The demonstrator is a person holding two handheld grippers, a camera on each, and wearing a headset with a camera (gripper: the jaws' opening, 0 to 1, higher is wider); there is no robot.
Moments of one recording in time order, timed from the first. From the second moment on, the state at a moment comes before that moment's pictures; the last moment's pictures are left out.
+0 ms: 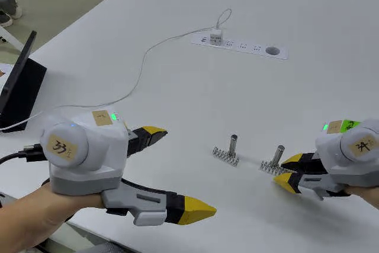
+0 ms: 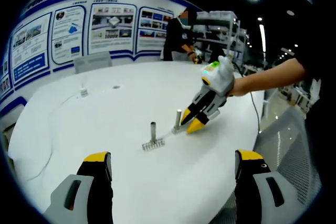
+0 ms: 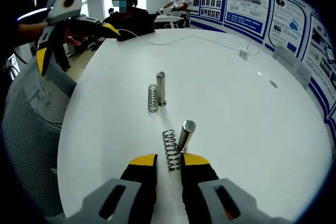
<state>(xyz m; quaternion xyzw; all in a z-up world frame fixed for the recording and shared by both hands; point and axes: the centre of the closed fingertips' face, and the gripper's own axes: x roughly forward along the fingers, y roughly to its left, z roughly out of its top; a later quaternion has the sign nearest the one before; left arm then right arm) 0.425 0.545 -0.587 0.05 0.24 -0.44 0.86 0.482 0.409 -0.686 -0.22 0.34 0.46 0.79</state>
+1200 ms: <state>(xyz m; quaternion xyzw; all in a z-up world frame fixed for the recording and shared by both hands) 0.410 0.539 -0.583 0.07 0.24 -0.45 0.86 0.473 0.411 -0.688 -0.20 0.35 0.47 0.78</state>
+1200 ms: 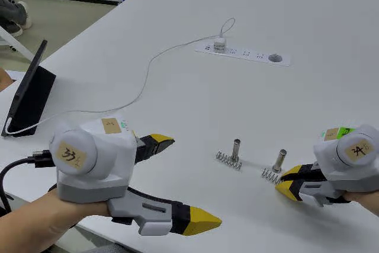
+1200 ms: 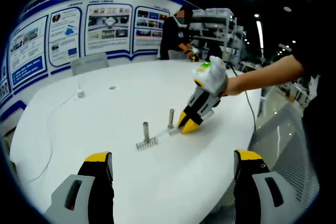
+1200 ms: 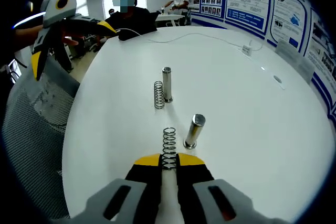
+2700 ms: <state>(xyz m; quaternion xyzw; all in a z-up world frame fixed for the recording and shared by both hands) 0.414 0.483 -0.551 0.09 0.19 -0.51 0.83 0.426 0.416 -0.587 -0.25 0.25 0.52 0.77</state>
